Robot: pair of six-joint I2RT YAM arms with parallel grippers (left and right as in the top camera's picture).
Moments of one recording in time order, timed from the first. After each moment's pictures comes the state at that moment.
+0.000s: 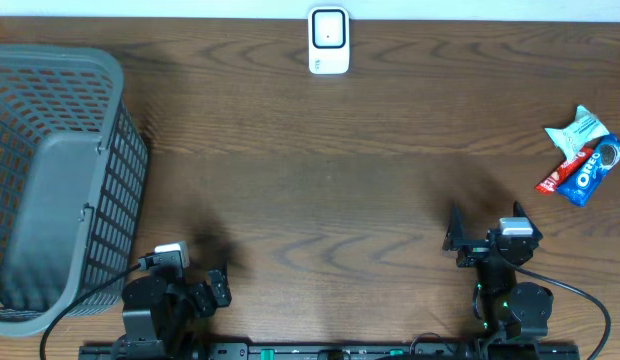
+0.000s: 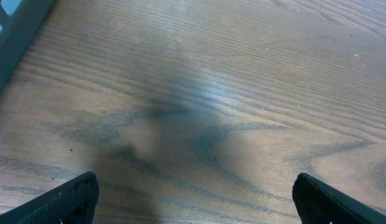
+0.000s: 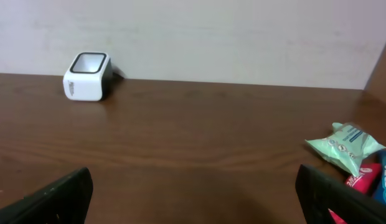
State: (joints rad) left arm 0.03 0.04 0.29 -0.99 0.13 -0.21; right arm 0.00 0.01 0.01 -0.07 -0.01 -0.02
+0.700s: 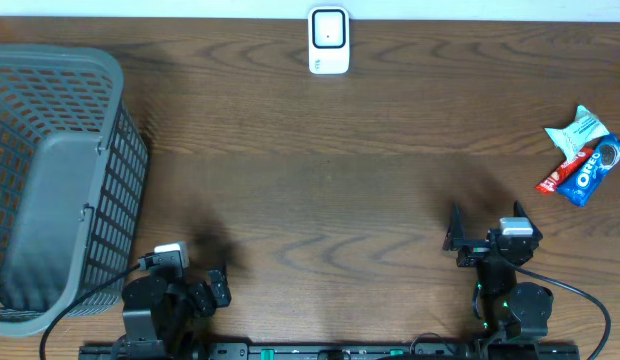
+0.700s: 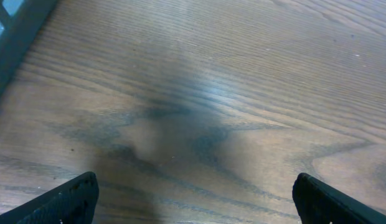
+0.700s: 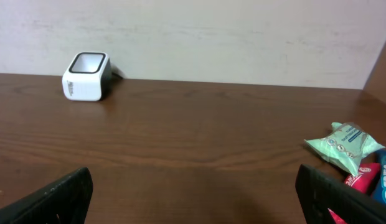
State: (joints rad) left arm 0.03 0.04 0.29 -0.99 0.12 -0.21; right arm 0.00 0.01 0.01 -0.07 0.00 -0.02
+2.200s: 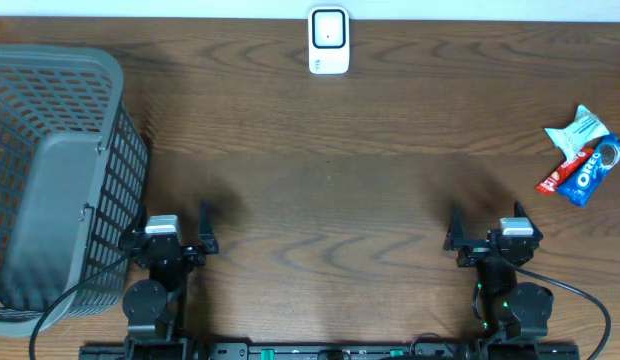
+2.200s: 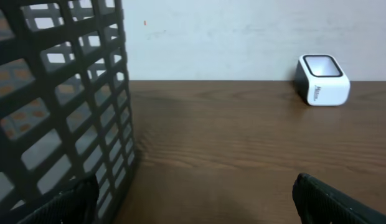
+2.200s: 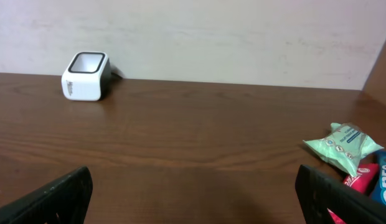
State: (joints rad) left arm 0.00 0.01 0.02 -0.11 -0.05 0.01; right arm 0.00 0.01 0.01 -0.07 0.00 -0.02
